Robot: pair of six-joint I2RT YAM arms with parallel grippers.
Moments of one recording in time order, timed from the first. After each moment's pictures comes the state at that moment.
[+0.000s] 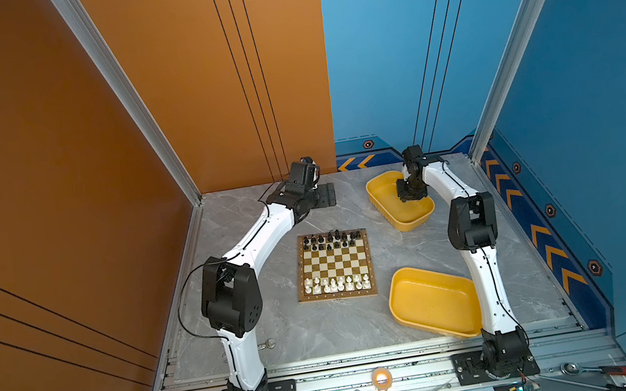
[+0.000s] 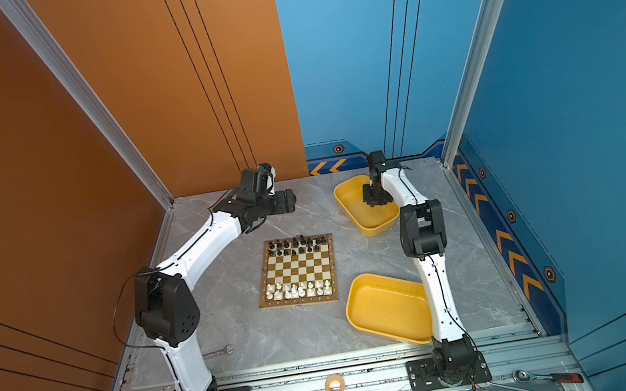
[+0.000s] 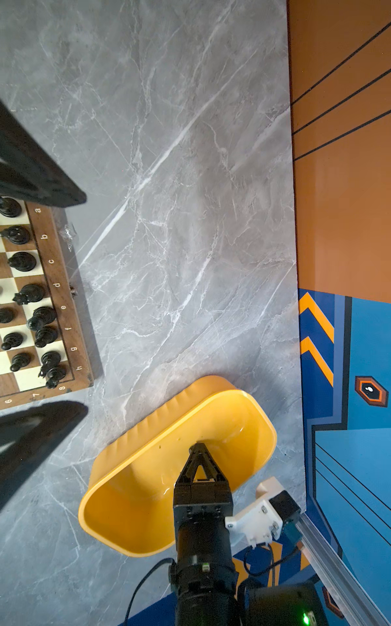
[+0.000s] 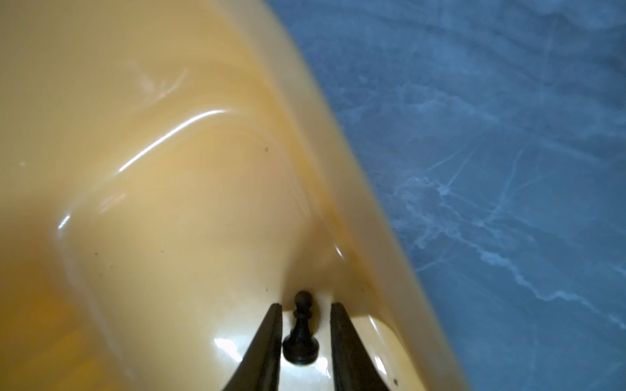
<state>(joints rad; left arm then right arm) -0.44 1.91 1.70 -0.49 -0.02 -0.32 0.09 2.56 2.32 -0.98 -0.07 0.23</state>
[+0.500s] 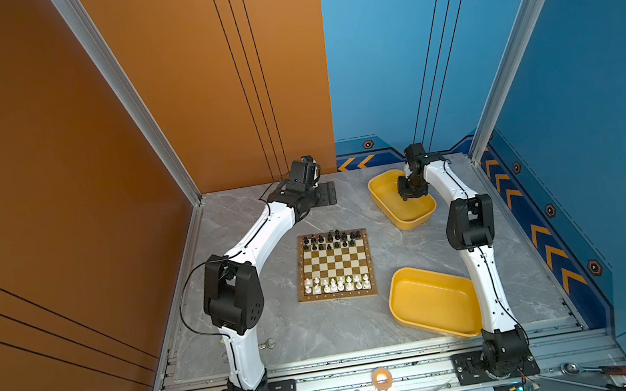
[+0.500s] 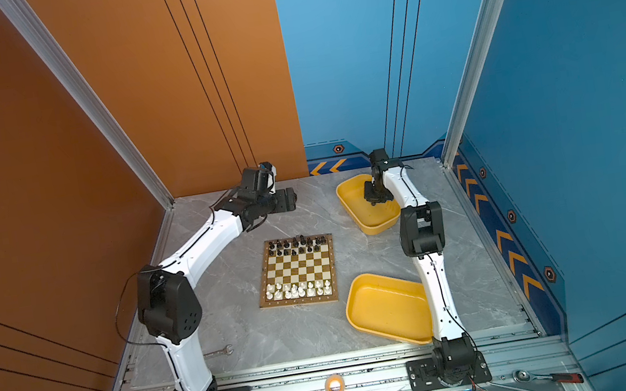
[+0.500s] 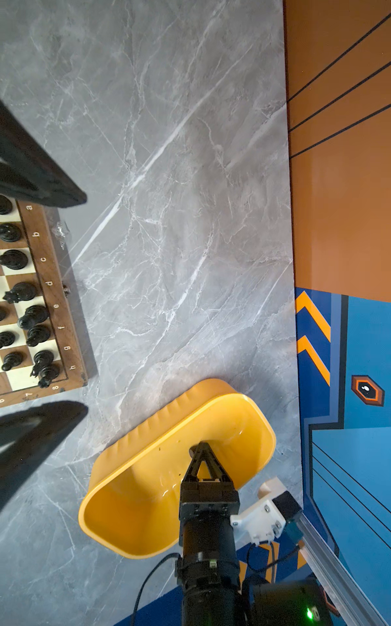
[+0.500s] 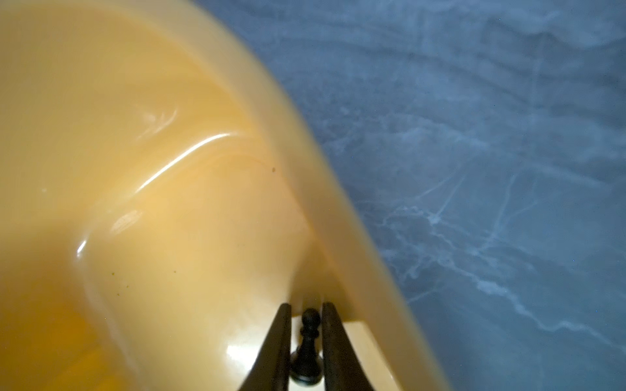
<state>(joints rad) -0.44 1.94 1.73 -0.49 -0.02 -0.32 0.07 2.64 2.46 -1.02 -0.10 0.28</state>
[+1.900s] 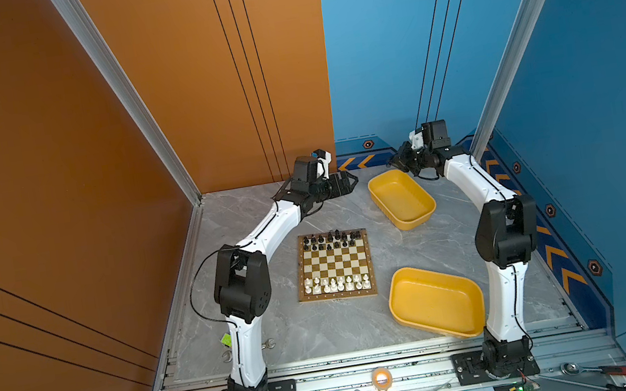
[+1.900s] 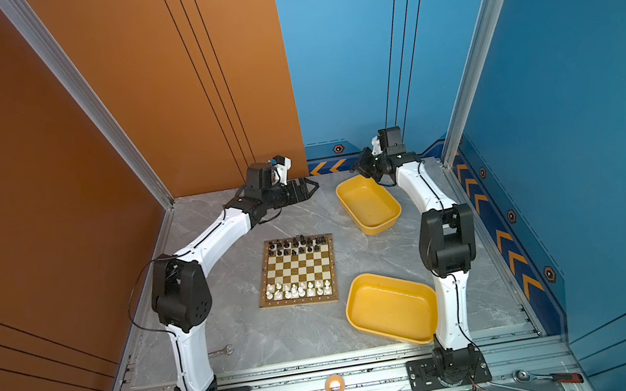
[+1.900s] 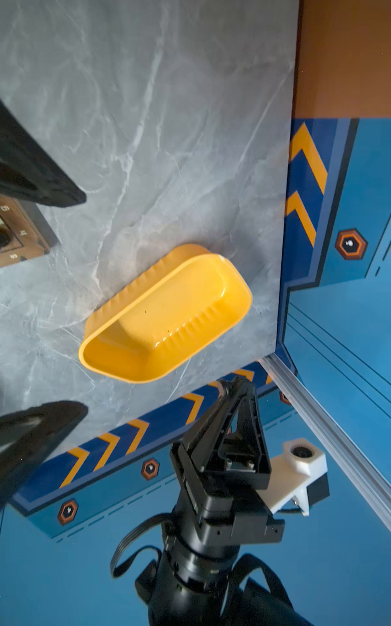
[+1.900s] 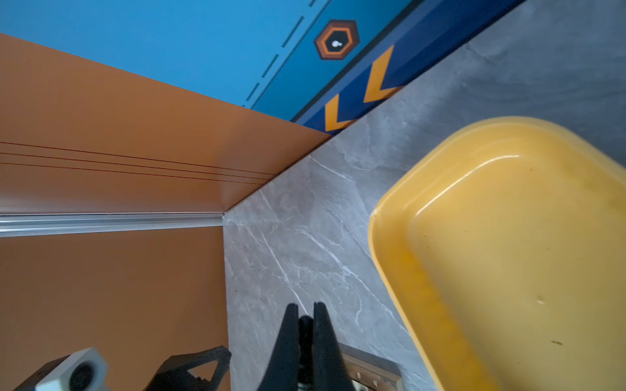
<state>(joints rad) -0.44 2.06 1.76 -0.13 0.45 -0.59 0.08 2.10 1.93 -0.42 -0.53 0.84</state>
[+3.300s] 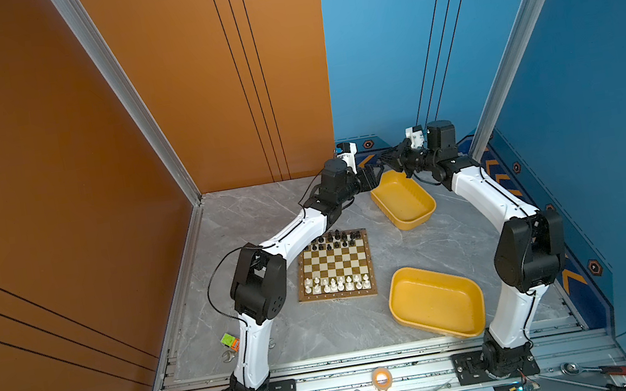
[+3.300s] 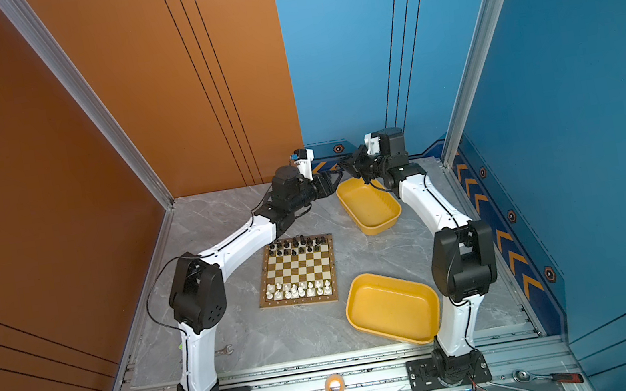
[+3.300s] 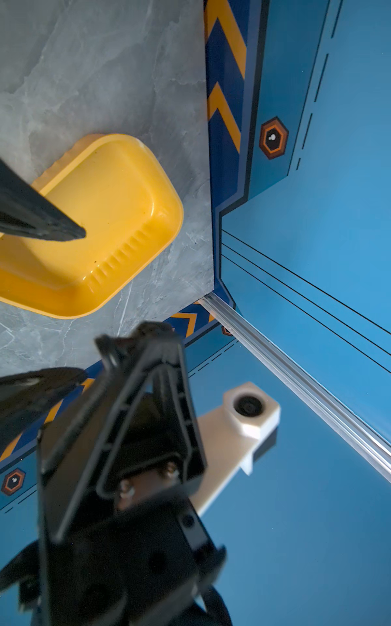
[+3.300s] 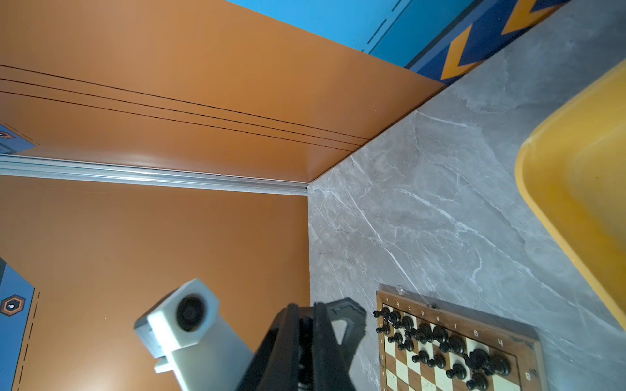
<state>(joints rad) -0.61 2.10 1.77 0.19 0.25 -0.64 0.13 1.86 1.64 -0.15 -0.68 1.08</state>
